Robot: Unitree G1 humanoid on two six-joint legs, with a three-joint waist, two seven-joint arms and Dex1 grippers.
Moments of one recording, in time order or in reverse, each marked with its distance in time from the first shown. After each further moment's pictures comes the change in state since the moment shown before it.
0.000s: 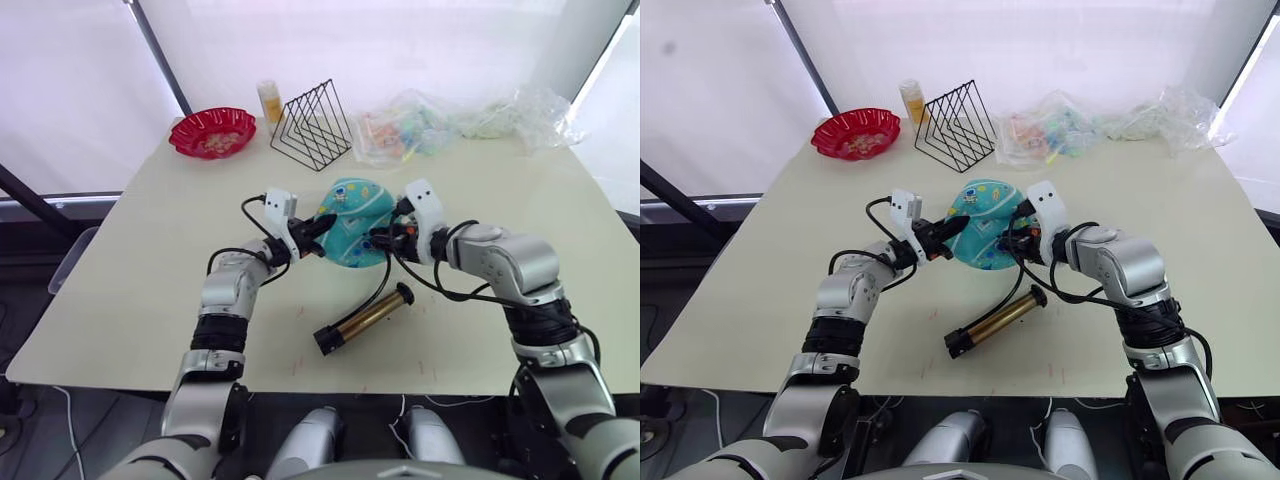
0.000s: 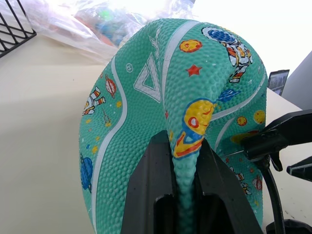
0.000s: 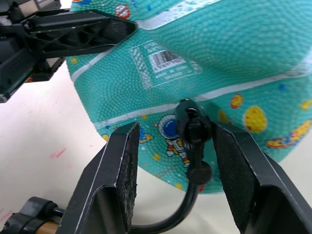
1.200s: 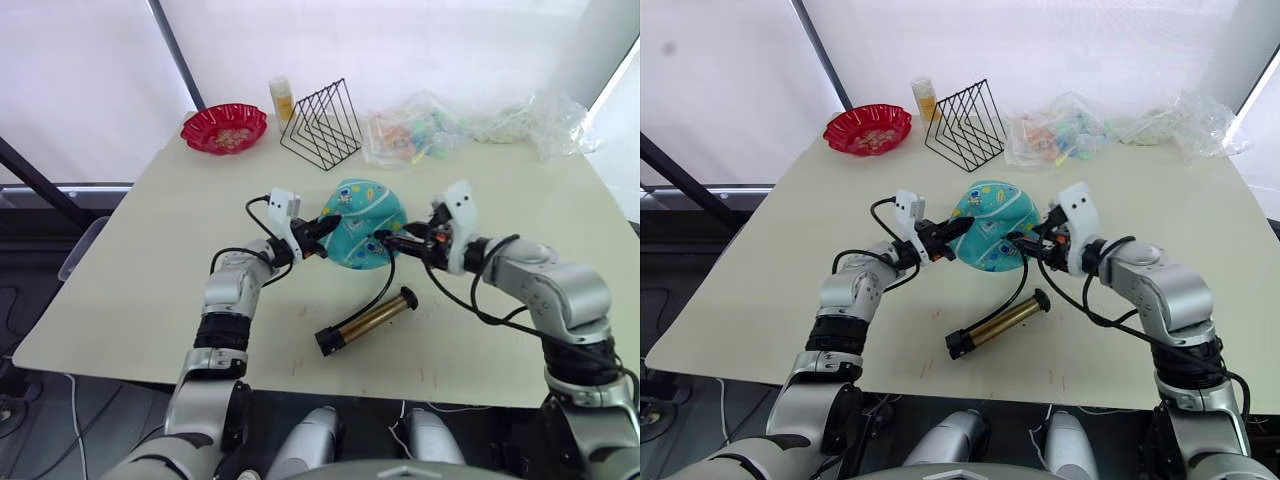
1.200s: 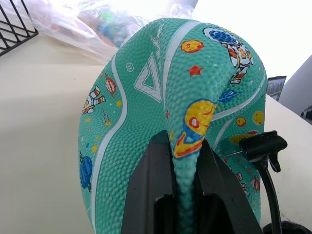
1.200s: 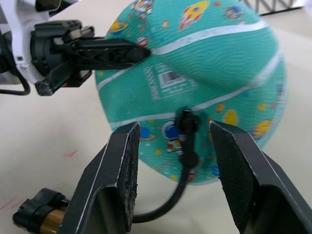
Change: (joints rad) left arm -0.012 -0.007 0.005 0.019 0.009 0.001 -0.028; right arm 0.155 -0.069 -0.082 -0.212 0.034 -0.074 0.056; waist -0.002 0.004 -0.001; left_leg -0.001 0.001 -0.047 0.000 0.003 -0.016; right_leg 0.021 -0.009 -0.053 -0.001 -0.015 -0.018
